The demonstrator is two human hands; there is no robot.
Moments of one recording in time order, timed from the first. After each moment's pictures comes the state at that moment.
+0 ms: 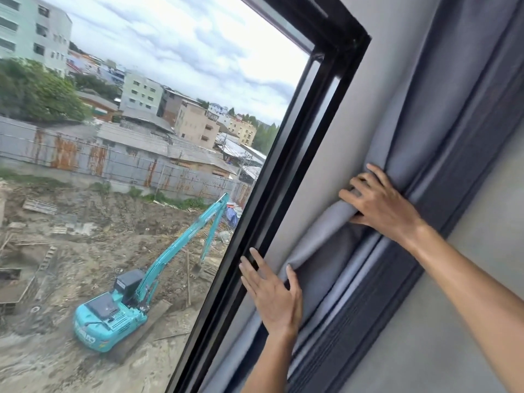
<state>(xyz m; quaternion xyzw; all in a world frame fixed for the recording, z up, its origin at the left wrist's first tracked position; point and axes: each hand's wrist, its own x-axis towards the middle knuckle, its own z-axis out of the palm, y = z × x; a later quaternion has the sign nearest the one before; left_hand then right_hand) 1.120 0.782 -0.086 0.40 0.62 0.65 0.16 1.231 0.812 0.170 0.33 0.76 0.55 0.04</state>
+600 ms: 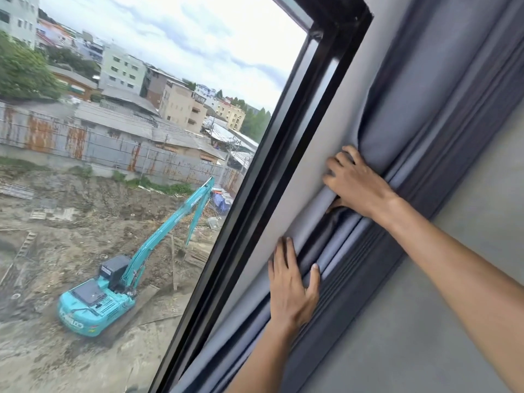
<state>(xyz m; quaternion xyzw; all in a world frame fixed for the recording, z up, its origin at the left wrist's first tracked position) 1.135 0.779 -0.078 0.58 0.49 0.63 0.16 1.188 0.819 0.178 0.34 0.73 0.57 0.15</state>
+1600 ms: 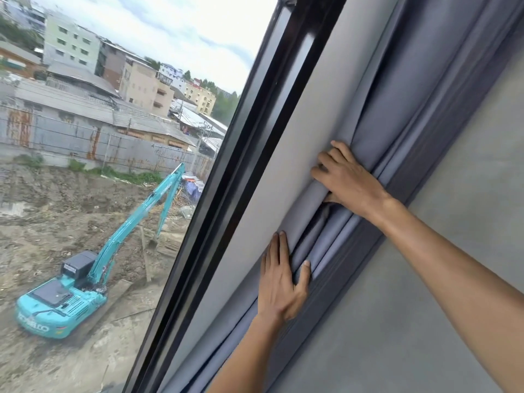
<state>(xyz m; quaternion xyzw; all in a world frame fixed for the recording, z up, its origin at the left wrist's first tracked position) 1.152 0.809 -0.070 0.64 0.45 0.59 0.20 1.225 0.846 0.181 0.36 0.77 0.52 0.09</state>
